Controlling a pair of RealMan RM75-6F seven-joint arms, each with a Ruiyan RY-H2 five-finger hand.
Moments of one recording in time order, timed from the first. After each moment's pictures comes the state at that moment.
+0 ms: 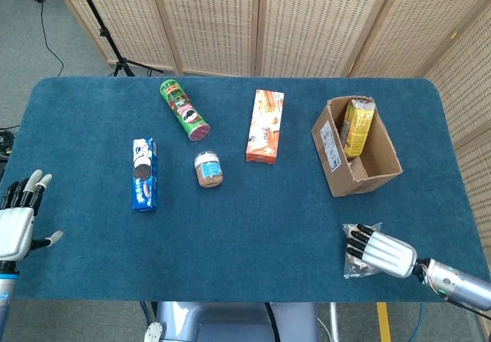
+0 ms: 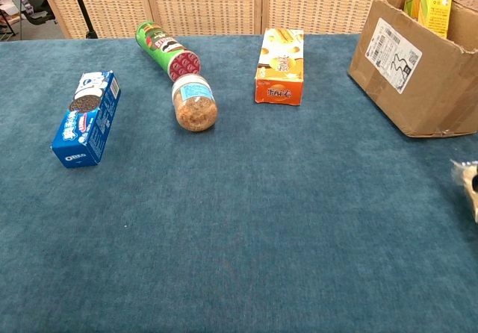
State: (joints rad) left arm -0.14 -1.17 -0.08 -1.60 1.39 1.41 0.11; right arm 0.46 -1.50 -0.30 -0.42 -2.14 1.70 0.23
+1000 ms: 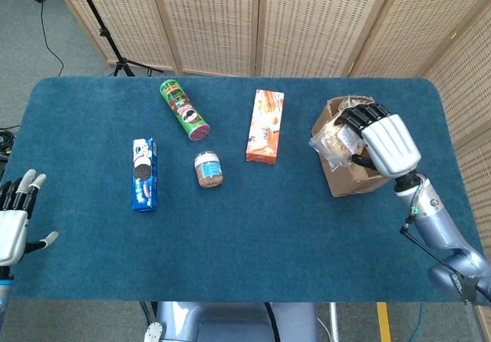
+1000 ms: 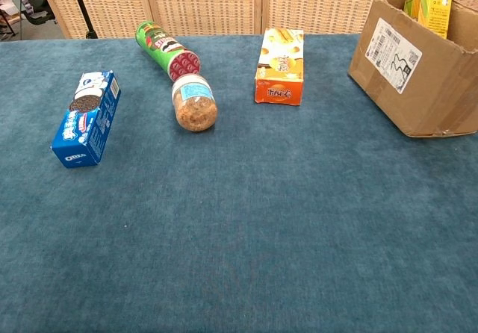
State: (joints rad) left arm -0.12 -1.15 -0.07 -1.64 1.44 1.48 0.12; right arm 0.73 -1.11 0.17 -1.47 -1.43 1.29 0.07
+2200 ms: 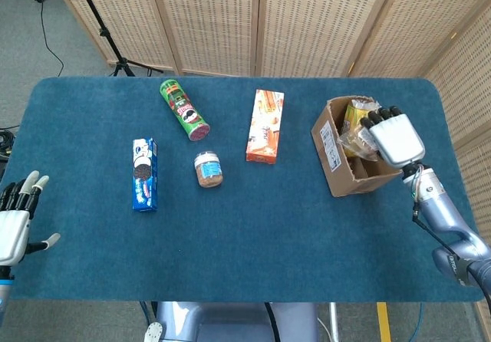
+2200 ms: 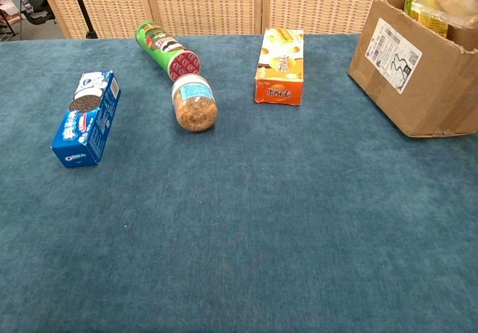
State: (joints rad) left arm -0.12 -1.13 -0.06 -1.64 1.43 1.44 0.10; right arm 0.73 -1.26 0.11 -1.07 -1.45 1.10 -0.11
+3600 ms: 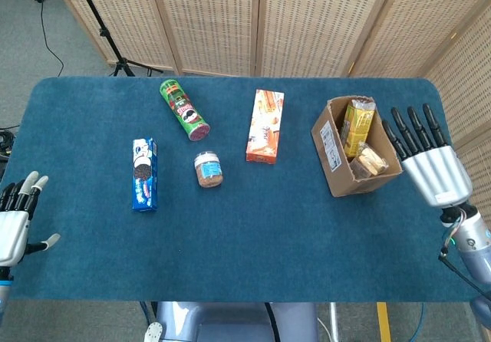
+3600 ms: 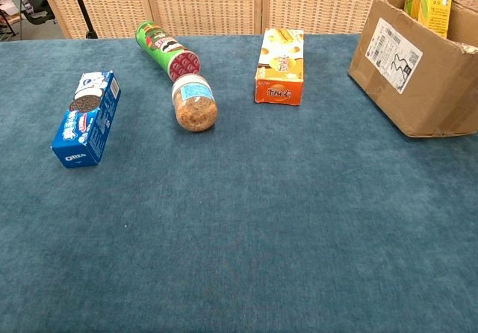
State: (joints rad) left arm -0.12 -1.13 -0.06 -1.64 1.44 1.45 0.08; right arm 0.49 -1.07 0.09 -1.35 -1.62 1.58 -0.50
